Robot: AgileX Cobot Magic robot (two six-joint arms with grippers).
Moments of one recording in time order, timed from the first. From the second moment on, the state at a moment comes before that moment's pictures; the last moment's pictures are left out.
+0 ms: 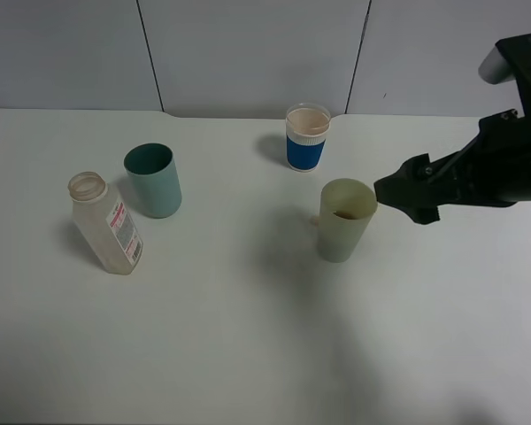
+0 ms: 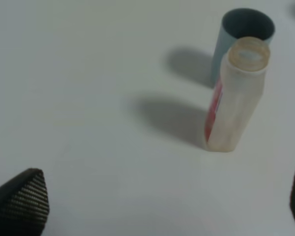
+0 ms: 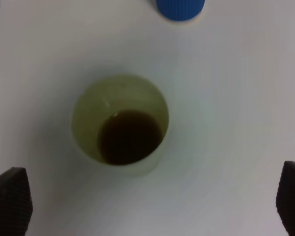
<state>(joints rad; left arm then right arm) 0.01 -0.01 -0.51 -0.07 1.05 0.04 0.46 1.02 -0.58 0.08 0.37 -0.07</state>
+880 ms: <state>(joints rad) 0.01 -0.01 -0.51 -0.07 1.05 0.04 0.46 1.30 -0.50 0.02 0.28 -0.05</state>
